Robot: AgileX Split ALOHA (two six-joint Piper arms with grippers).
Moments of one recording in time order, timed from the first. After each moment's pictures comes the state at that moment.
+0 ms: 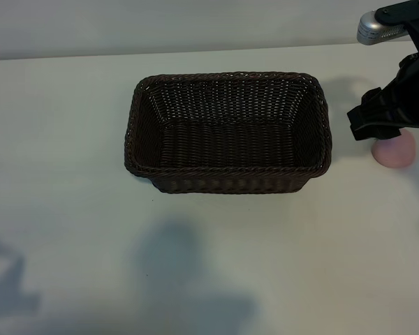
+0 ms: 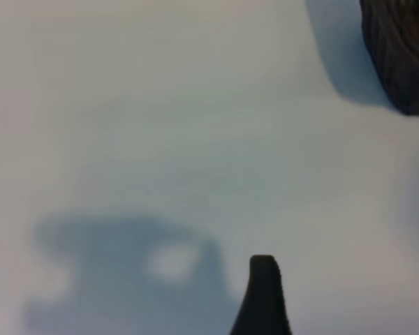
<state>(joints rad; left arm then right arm) 0.11 0.18 -0.53 -0.18 1.00 0.23 0.19 1.44 -1.11 0.23 0.91 -0.20</state>
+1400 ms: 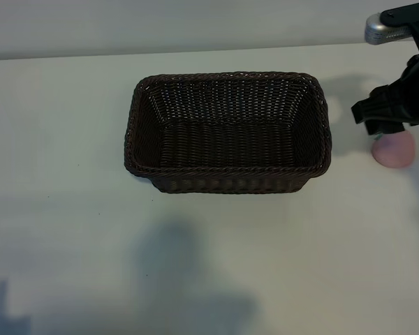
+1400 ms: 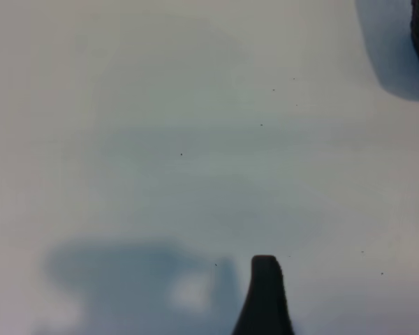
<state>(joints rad) 0.06 -0.01 -0.50 -0.05 1.09 0.08 0.19 1.50 -1.11 0.03 0.85 0.02</state>
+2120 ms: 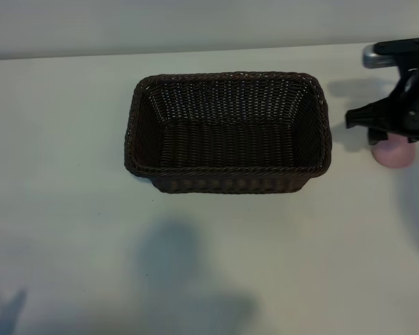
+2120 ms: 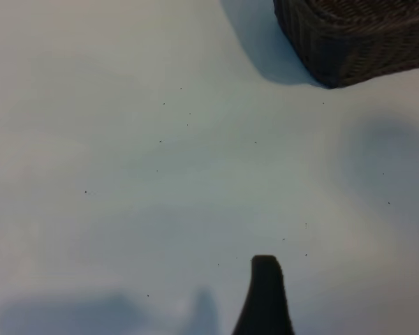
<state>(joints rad) -0.24 -0.01 -0.50 -0.05 1.09 0.08 0.12 1.80 -1.11 -0.11 0.67 0.27</state>
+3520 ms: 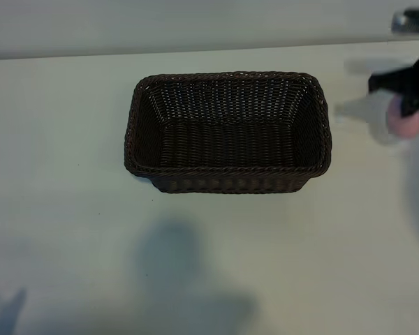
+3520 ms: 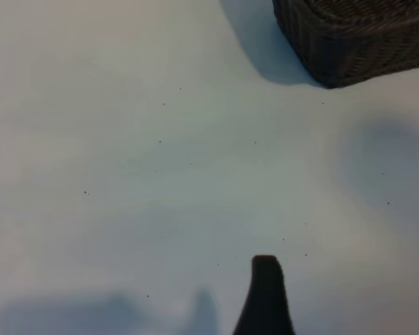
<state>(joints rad) -0.24 -0.01 -0.50 -0.05 1.09 0.08 0.02 1.77 -1.27 0.03 0.81 0.12</state>
